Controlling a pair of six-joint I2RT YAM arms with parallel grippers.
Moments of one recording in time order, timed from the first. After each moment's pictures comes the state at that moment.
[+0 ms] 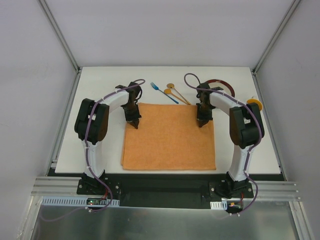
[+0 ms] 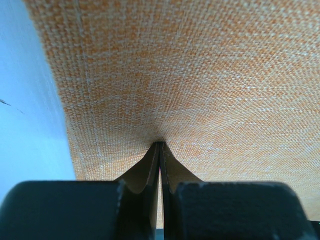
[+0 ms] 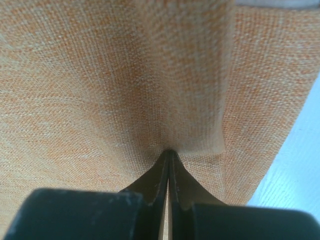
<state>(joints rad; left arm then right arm) -0.34 2.02 1.44 -0.94 0.10 -0.59 0.32 1.97 1.40 -0.88 0.01 0.38</state>
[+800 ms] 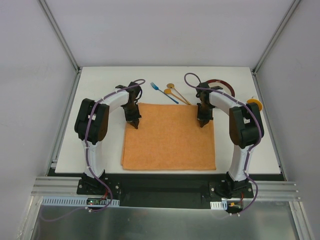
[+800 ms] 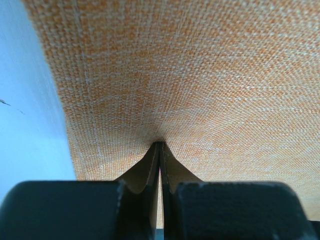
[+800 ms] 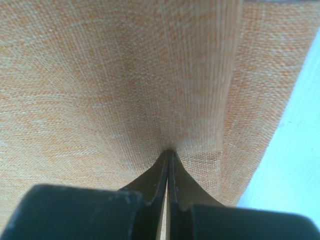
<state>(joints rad) -0.34 2.02 1.44 -0.94 0.10 -0.59 0.33 1.97 1.42 -0.92 0.06 0.41</state>
